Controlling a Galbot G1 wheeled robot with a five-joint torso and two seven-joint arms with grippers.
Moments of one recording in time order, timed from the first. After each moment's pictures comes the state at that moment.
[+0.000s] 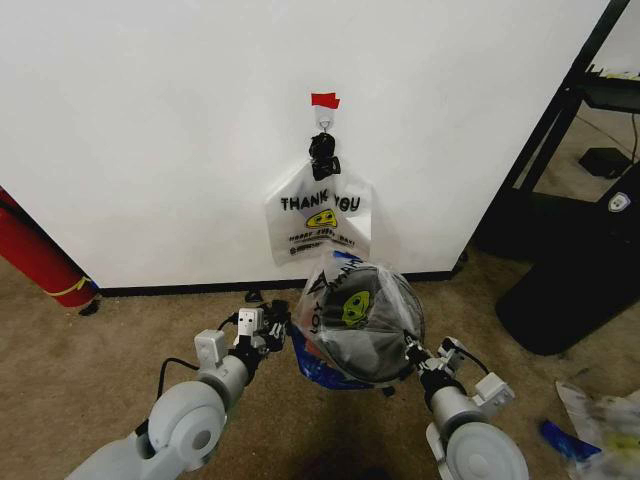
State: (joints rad) left arm 1.23 -0.81 -0.08 -2.19 -0.96 0.31 -0.44; right arm -1.53 1.39 0.40 2.17 1.03 -0.23 0.47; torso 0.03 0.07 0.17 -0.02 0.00
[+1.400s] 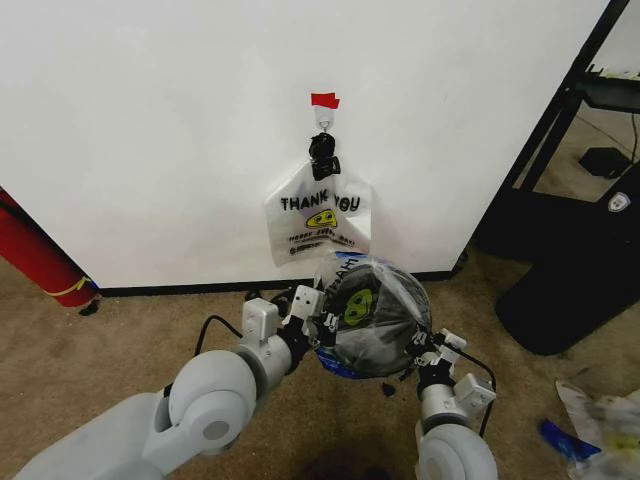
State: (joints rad) left arm 0.75 -0.81 0.30 -2.32 -1.19 0.52 -0.62; right arm -1.52 1.43 0.32 2.11 0.51 -0.09 0.46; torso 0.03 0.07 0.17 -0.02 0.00
